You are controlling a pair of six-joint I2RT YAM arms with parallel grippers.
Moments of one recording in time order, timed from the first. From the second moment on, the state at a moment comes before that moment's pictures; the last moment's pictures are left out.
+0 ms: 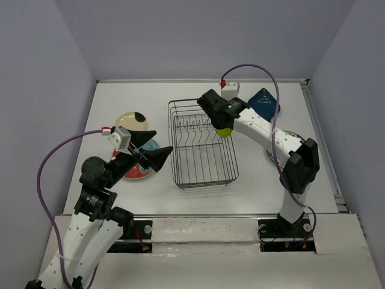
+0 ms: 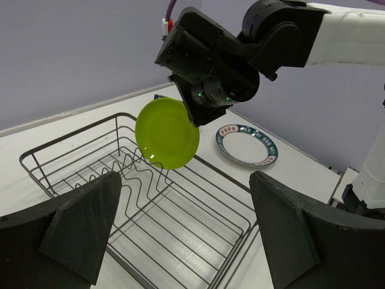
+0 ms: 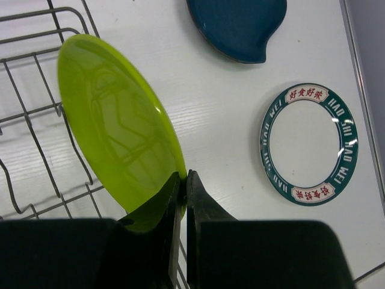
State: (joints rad) left arm -0.40 0.47 0.64 0.03 0.42 -0.29; right arm 0.74 1.83 1.77 -1.03 0.91 0.65
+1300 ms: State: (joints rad) left arm -0.41 0.47 0.64 0.03 0.42 -0.29; right arm 0.11 1.44 1.26 -0.37 0.19 0.47
